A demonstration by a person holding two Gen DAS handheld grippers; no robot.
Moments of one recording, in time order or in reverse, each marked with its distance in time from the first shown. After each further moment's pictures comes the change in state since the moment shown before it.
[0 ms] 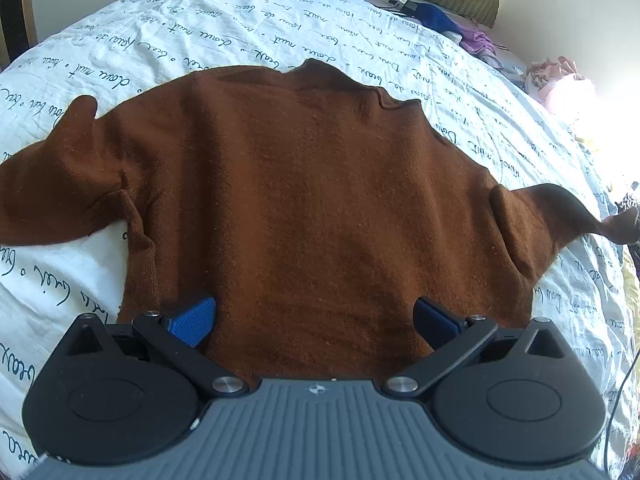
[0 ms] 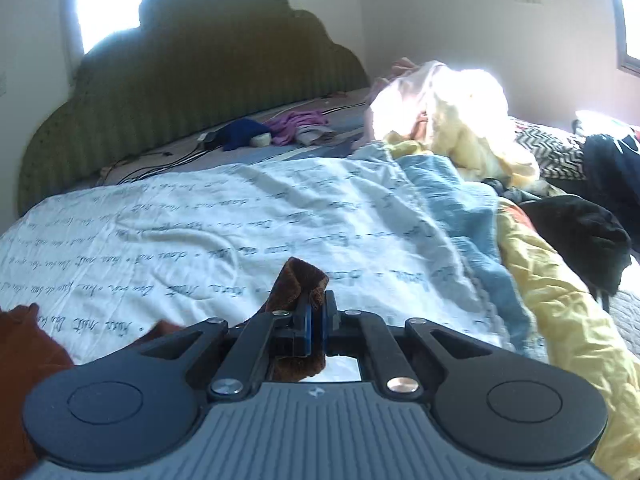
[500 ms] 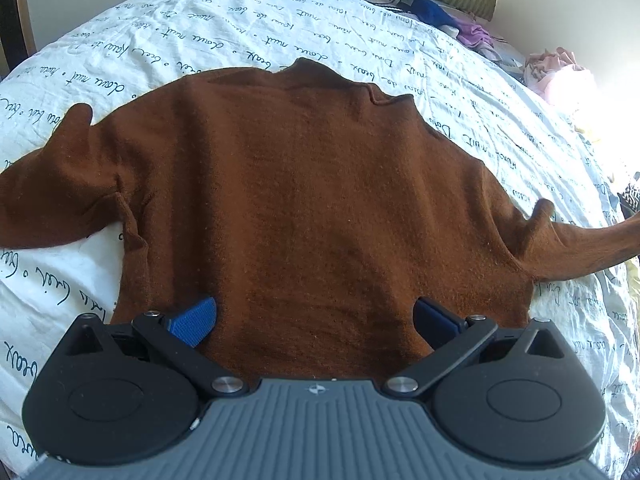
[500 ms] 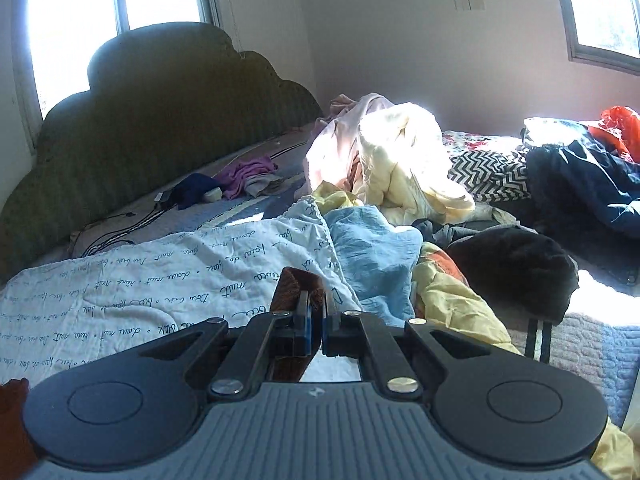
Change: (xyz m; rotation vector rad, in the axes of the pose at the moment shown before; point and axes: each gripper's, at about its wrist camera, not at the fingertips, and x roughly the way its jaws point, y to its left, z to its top) left arm -0.004 -0.010 0.000 0.018 0.007 0.021; right arm -0.031 -0.070 0.058 0.098 -0.091 -0.052
